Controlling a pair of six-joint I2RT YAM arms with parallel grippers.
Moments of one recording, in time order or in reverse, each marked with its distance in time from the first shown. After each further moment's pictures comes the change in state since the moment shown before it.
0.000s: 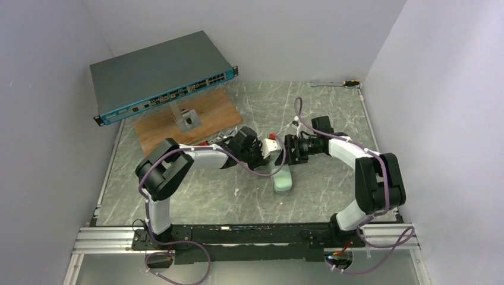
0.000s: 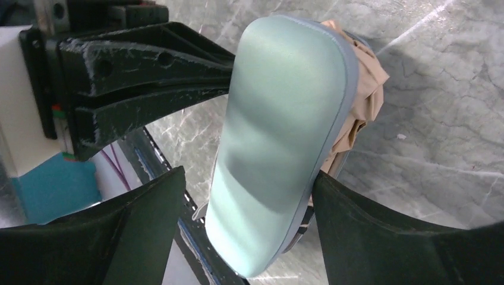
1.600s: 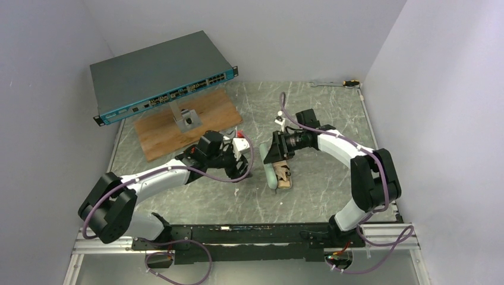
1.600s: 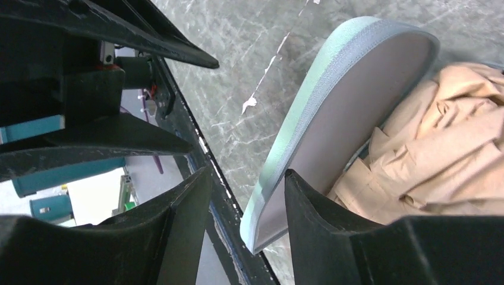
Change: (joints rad) left arm 0.087 -0.519 -0.339 -0.042 0.129 -0.157; right arm 0.143 0.034 0.122 -0.026 -0.081 0.066
